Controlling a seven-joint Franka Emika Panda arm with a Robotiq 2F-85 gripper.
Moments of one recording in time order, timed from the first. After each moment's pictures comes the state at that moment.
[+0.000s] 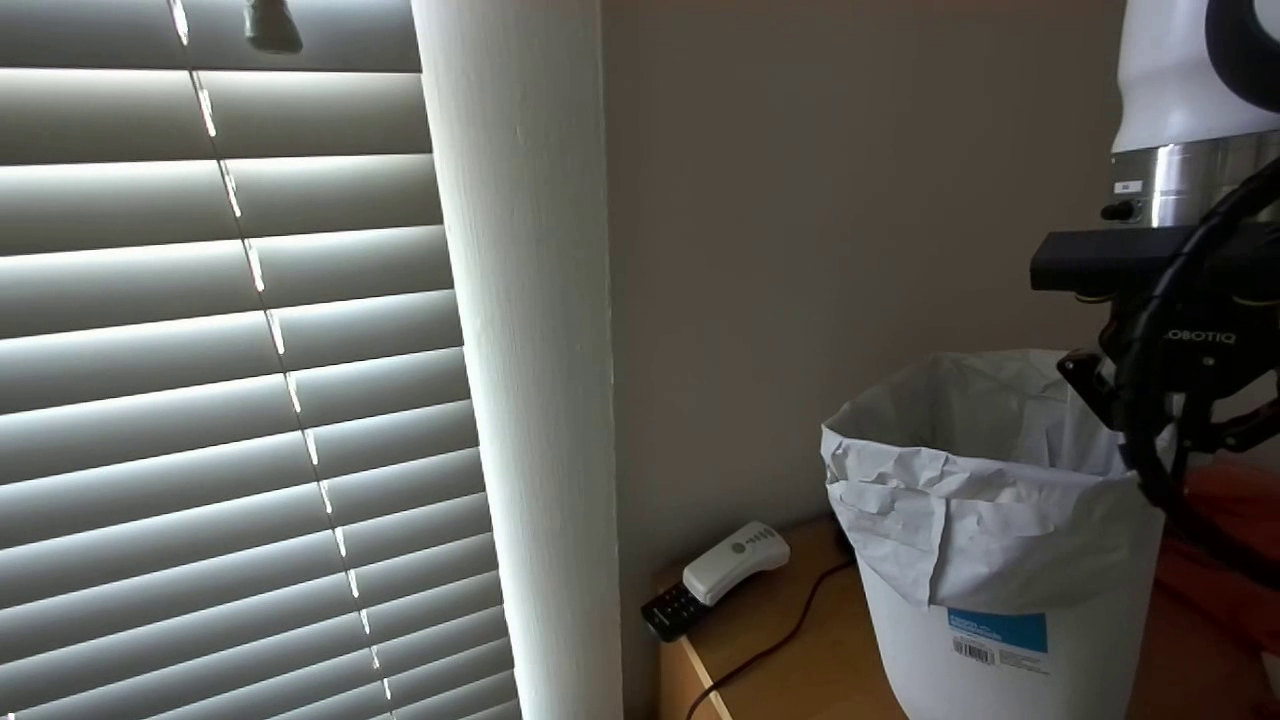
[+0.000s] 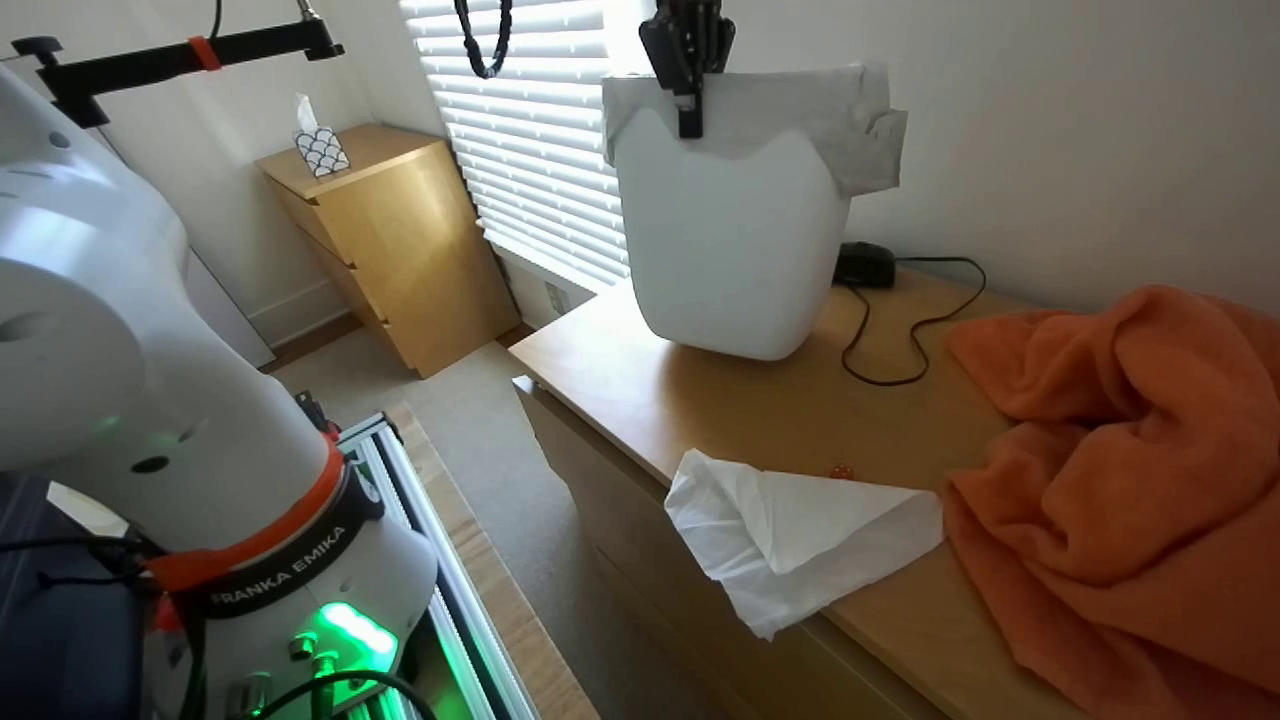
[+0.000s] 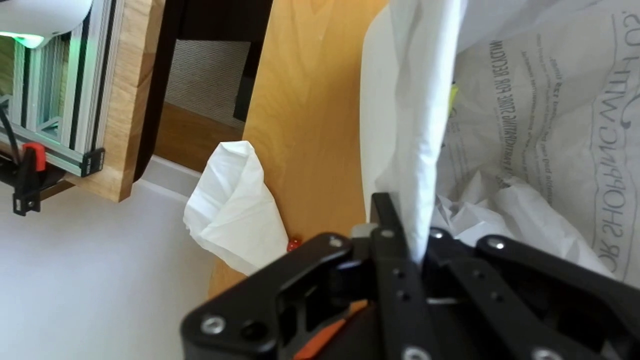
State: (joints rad) arm -0.03 -0.18 0.09 -2.20 -0.06 1.86 1.27
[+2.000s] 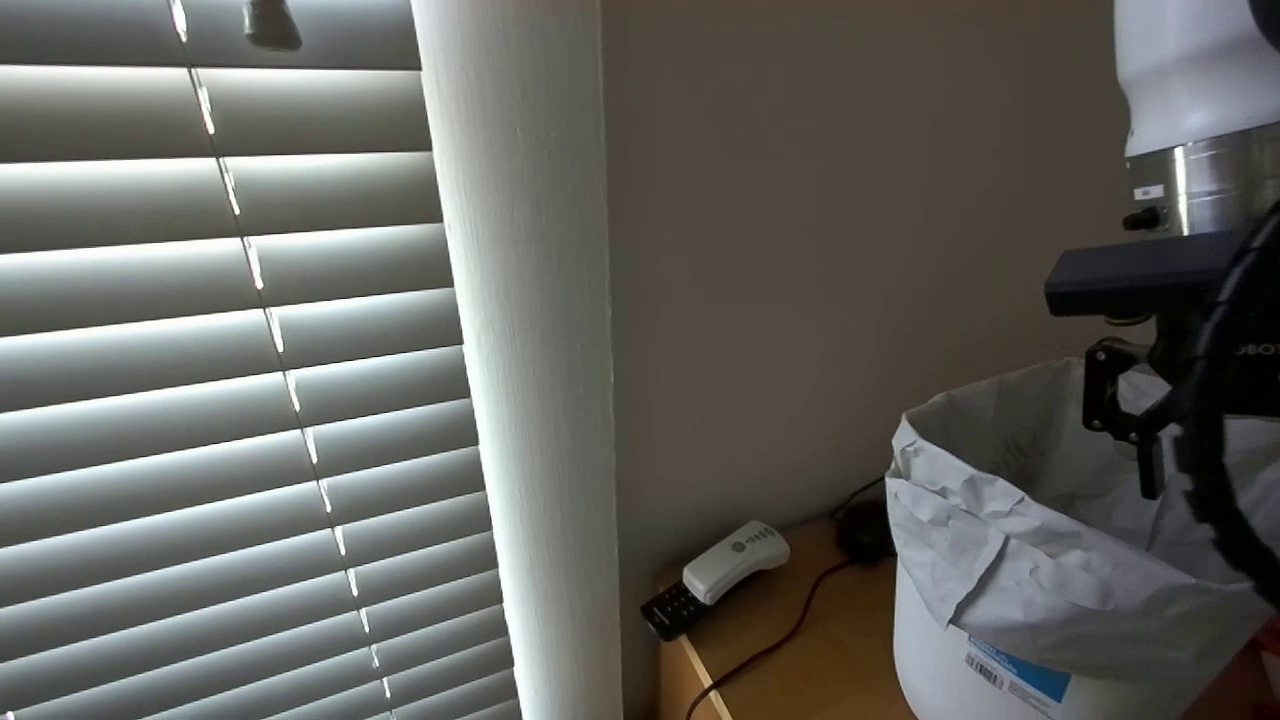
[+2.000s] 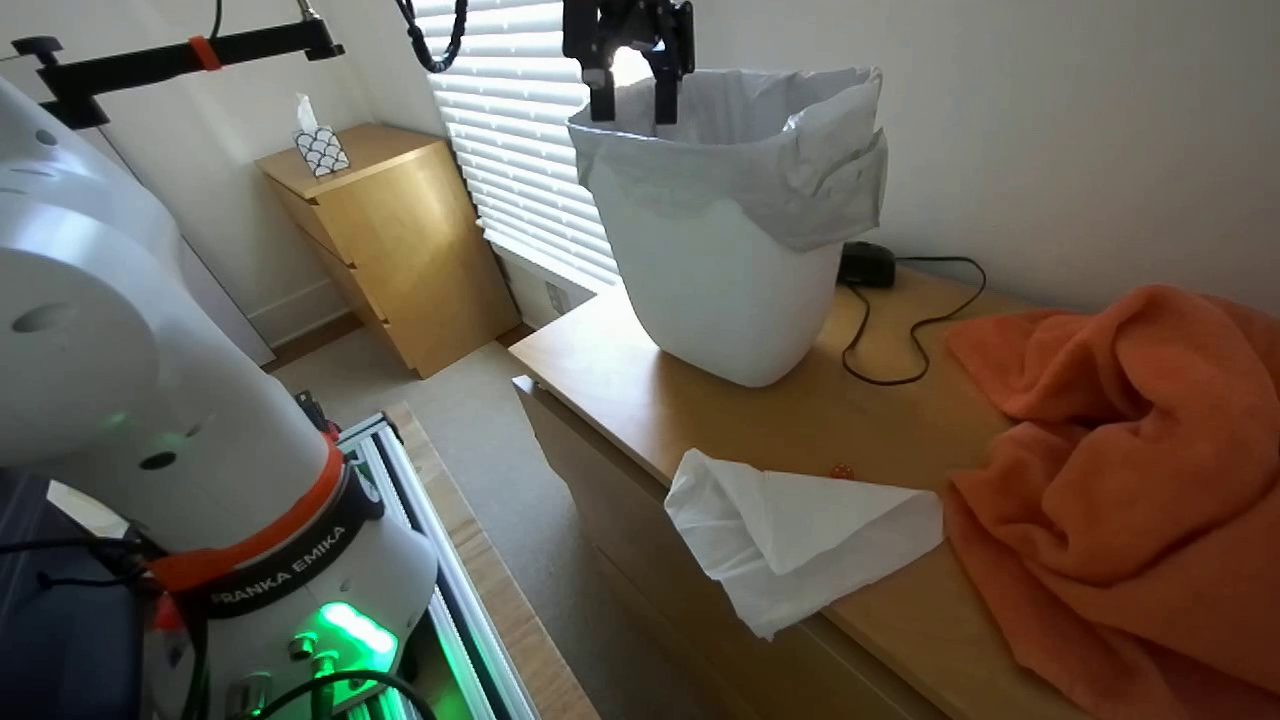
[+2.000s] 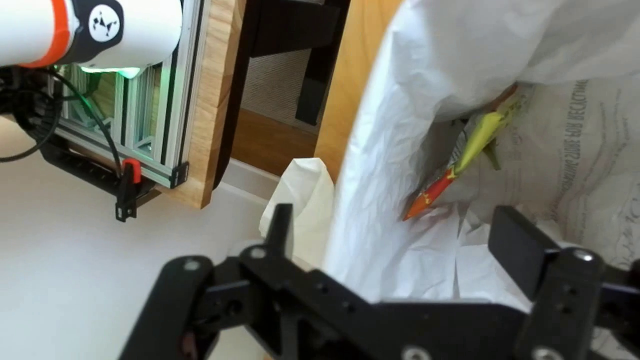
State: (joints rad) arm 0.02 -0.24 0.11 -2.23 -0.10 1.69 1.39
